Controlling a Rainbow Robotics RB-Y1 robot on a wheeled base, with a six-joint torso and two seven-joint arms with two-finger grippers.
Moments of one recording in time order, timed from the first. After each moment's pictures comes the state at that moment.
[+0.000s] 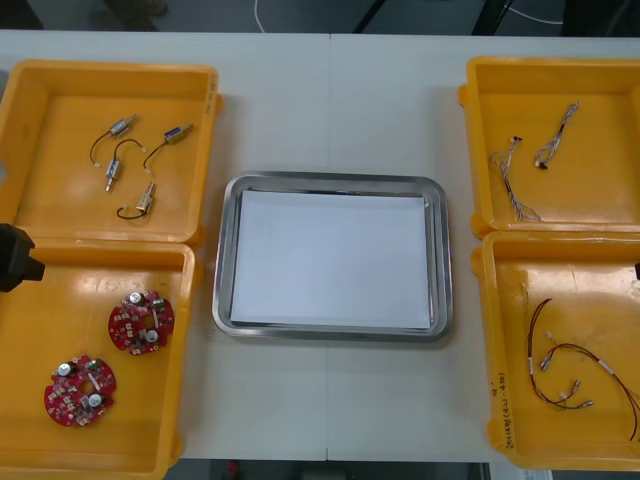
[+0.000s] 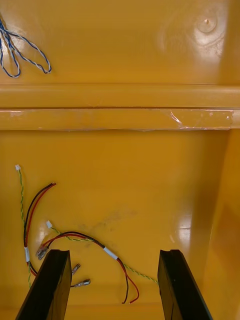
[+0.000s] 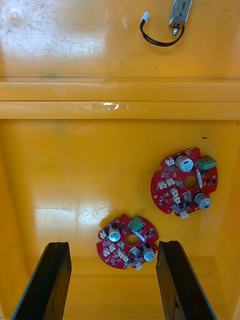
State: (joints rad) right arm -0.17 -0.68 -0.42 -2.08 -0.72 1.92 1.50; left arm -0.14 0.87 0.28 -2.26 0.92 1.91 -1.17
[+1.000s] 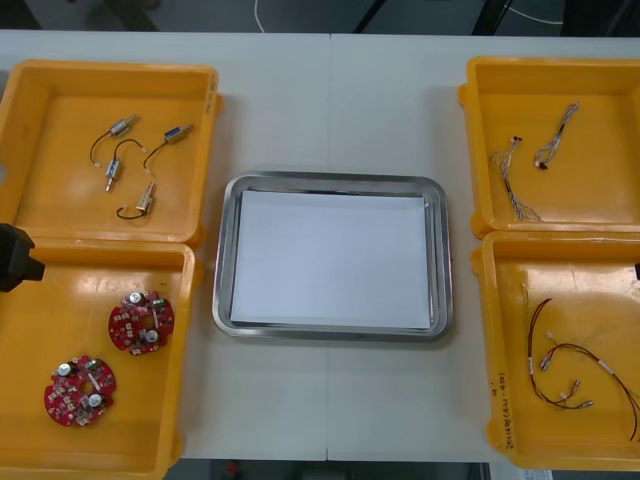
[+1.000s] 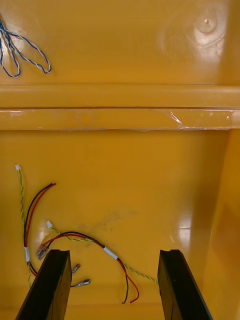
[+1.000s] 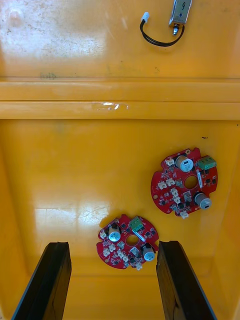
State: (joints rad) right arm -0.17 -0.68 -0.42 -2.08 -0.72 1.92 1.50; left arm -0.14 0.87 0.28 -2.26 0.92 1.91 -1.17
